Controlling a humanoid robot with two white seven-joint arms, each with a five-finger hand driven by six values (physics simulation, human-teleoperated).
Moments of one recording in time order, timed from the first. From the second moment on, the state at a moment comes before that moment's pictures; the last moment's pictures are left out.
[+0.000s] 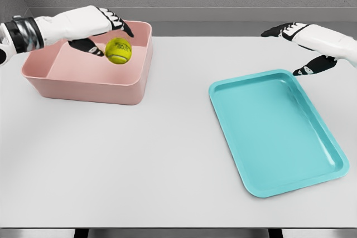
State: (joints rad) left arm -0.99 0.71 -0.86 -1.19 -0.36 -0.61 -0.32; right arm -0.73 -0.92 0.66 -1.30 0.09 -0.61 0.38
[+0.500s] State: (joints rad) left arm -0.89 0.86 -0.83 -1.37 -0.28 -0.61 -0.30; right arm -0.73 -0.92 0.66 -1.30 0.09 -0.61 0.38
